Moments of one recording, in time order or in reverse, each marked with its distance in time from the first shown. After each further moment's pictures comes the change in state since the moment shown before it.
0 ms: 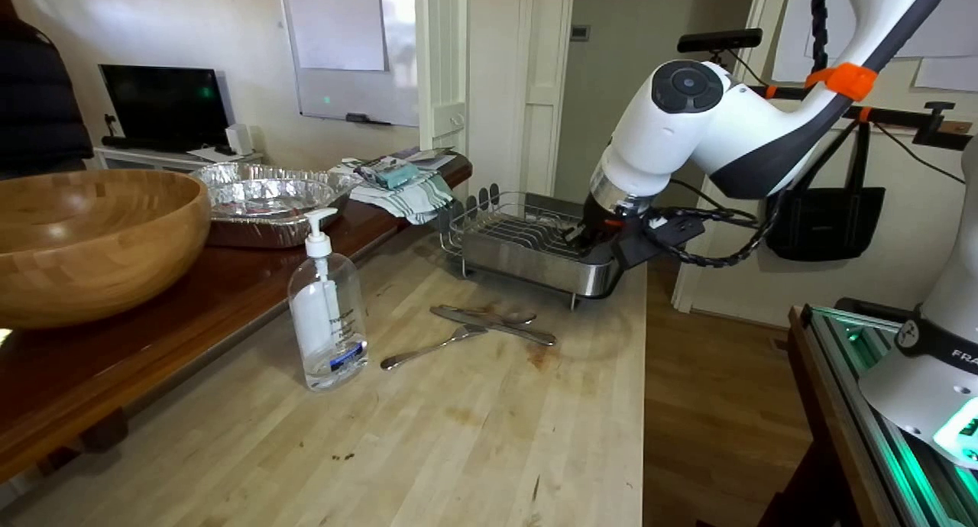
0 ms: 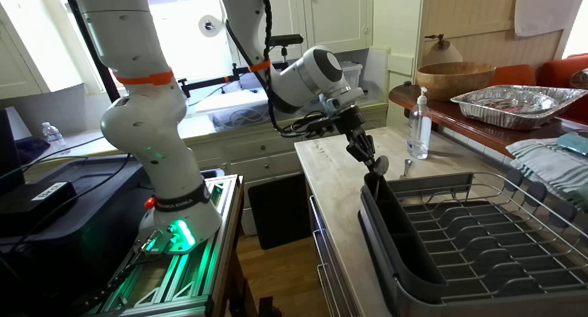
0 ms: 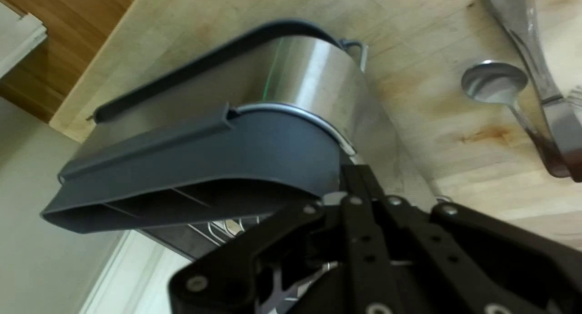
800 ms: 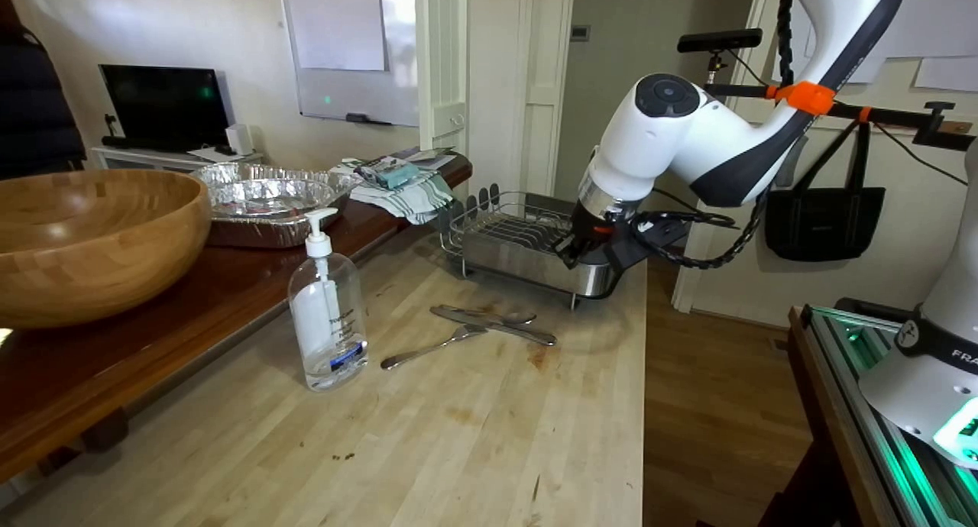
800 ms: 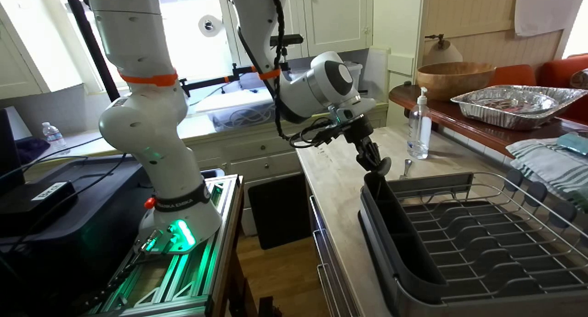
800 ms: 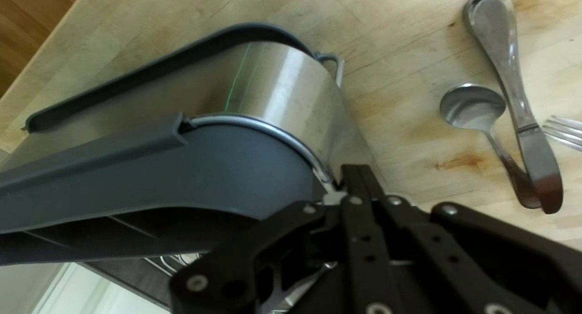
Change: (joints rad) arm -0.039 0.094 -0.037 0.044 -0.004 0.143 -0.103
